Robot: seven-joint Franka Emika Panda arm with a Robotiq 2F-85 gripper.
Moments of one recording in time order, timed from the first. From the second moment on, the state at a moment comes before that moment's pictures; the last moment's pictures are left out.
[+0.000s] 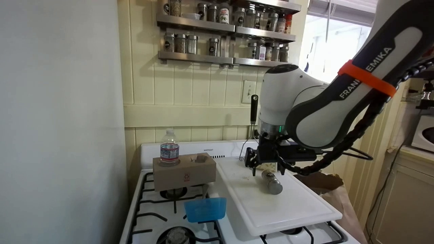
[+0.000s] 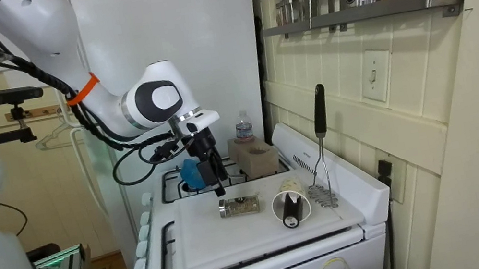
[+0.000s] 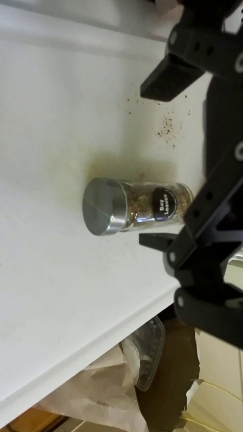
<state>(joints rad) -0.06 -0.15 0.15 -2.65 -0.59 2.67 1.07</state>
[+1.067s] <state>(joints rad) -0.10 -0.05 0.15 -2.65 -0.74 2.68 1.29</state>
